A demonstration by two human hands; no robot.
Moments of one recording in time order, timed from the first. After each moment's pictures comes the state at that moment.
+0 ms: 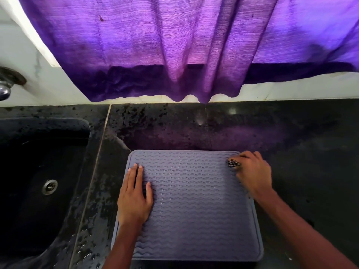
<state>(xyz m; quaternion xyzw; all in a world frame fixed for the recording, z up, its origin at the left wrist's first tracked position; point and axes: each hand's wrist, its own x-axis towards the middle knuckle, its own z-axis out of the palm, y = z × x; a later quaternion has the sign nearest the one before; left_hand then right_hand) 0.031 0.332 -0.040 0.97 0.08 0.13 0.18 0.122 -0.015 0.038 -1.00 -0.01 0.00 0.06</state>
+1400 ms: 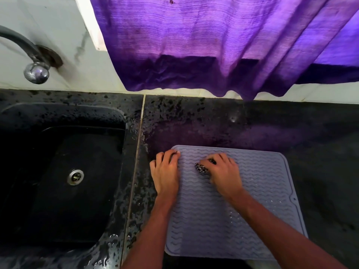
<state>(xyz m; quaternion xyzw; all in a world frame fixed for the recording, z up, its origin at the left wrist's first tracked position) 0.093 0.382 -0.028 0.97 0.07 0.17 0.18 0.107 0.200 0.025 -0.98 -0.20 -0.01 0.07</state>
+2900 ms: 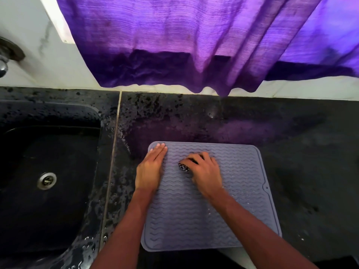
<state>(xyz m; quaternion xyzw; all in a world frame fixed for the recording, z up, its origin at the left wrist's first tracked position) 0.095 0.384 -0.039 0.95 -0.09 0.08 0.30 0.089 0.188 0.023 -0.98 -0.18 -0.02 0.07</state>
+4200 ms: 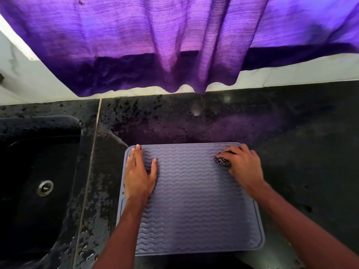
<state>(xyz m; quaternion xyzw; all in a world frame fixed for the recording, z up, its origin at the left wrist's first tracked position) 0.090 0.318 -0.021 0.96 0.13 0.05 0.26 0.117 0.004 0.032 -0.99 -0.10 0.00 0.06</state>
